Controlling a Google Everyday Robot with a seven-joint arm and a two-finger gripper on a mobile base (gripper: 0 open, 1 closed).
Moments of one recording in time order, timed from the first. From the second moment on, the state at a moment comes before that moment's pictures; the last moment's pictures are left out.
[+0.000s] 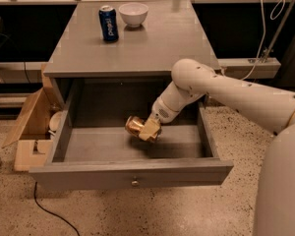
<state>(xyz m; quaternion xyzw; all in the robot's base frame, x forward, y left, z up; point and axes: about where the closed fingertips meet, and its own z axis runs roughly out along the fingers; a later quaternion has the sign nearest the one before) 0.607 -0.006 0.646 -0.52 0.81 0.22 0.14</state>
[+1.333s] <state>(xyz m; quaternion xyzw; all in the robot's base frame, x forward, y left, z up) 0.614 -0.039 0.654 -0.51 0.83 0.16 0.16</state>
